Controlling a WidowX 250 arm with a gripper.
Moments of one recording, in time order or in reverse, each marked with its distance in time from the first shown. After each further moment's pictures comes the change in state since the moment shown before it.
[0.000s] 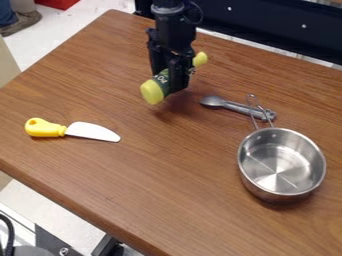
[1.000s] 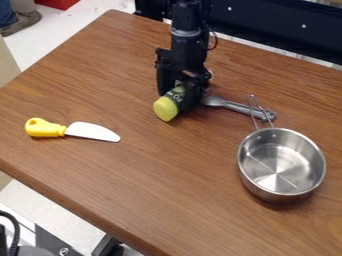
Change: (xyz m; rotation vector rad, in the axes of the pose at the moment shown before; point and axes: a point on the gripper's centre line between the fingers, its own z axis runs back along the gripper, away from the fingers) arm 0.000 -0.005 -0.027 0.037 0.084 0.143
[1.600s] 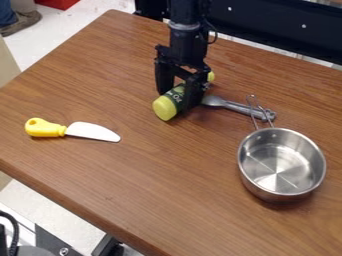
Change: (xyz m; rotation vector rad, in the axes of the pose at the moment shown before) arm -0.003 -0.004 0.009 -0.050 0.040 -0.039
